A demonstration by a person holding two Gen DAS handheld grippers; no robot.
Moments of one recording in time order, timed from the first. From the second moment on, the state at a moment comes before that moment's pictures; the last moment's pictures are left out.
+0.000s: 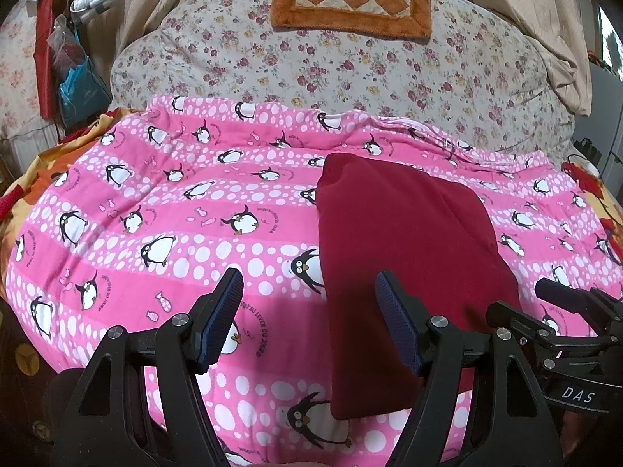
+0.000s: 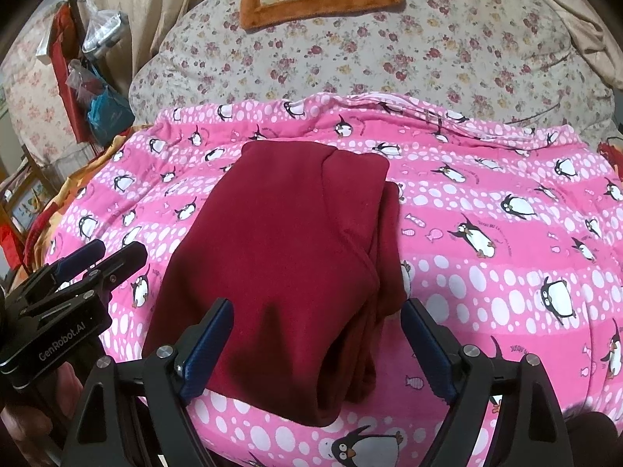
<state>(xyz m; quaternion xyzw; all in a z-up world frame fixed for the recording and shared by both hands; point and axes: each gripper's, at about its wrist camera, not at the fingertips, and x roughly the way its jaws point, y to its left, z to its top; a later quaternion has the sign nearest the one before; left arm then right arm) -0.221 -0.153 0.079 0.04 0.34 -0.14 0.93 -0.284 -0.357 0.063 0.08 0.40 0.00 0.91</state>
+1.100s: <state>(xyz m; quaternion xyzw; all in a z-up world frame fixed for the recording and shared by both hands) -0.208 -0.156 0.070 0.04 0.36 -0.16 0.92 -0.266 -0.354 0.060 0.07 0.41 0.01 0.91</state>
